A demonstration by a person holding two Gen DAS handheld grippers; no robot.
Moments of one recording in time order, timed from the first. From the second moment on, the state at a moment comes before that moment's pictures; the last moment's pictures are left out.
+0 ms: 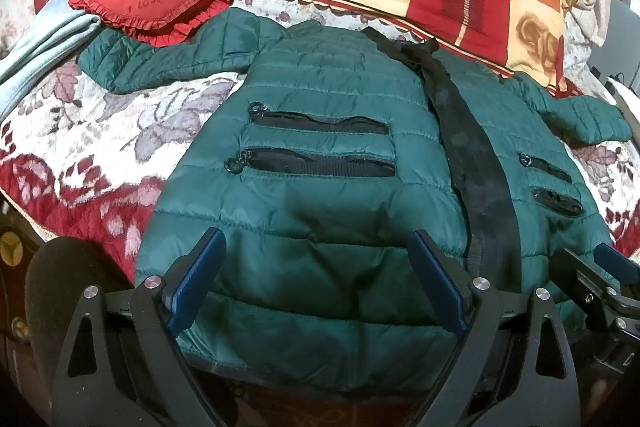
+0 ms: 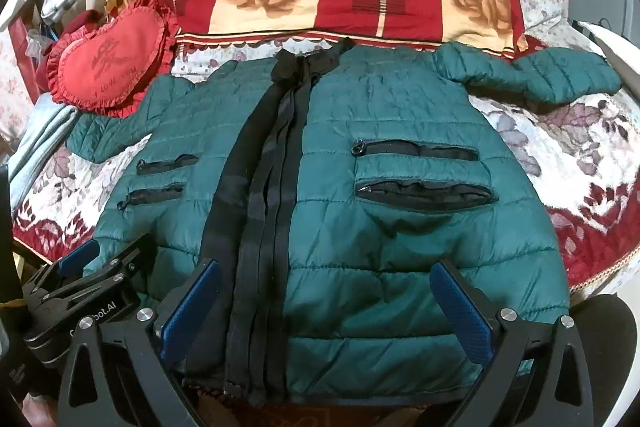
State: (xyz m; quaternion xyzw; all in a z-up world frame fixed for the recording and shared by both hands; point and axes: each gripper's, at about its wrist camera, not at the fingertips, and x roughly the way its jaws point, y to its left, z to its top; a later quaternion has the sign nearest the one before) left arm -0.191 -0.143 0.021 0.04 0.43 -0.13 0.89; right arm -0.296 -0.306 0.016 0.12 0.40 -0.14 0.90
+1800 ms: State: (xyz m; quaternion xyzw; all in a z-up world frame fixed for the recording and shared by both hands) left arm -0.199 -0.137 0.012 0.04 0.44 -0.14 0.89; right arm -0.289 -0.300 0.003 0.09 0.42 -0.15 0.89
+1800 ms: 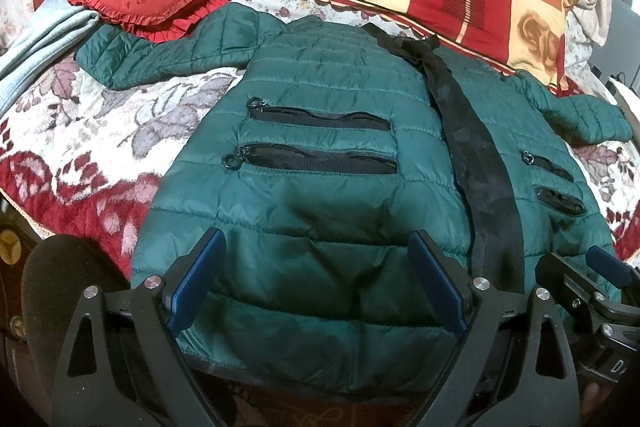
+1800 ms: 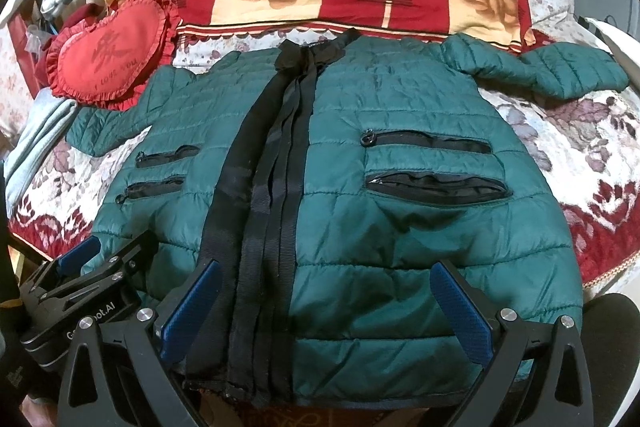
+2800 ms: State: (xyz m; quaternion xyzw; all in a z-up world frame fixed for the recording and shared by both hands) left arm -0.099 -0.121 0.047 0.03 0.43 -0.10 0.90; right arm -0.187 -0.323 0.046 0.06 0.39 -0.12 0.91
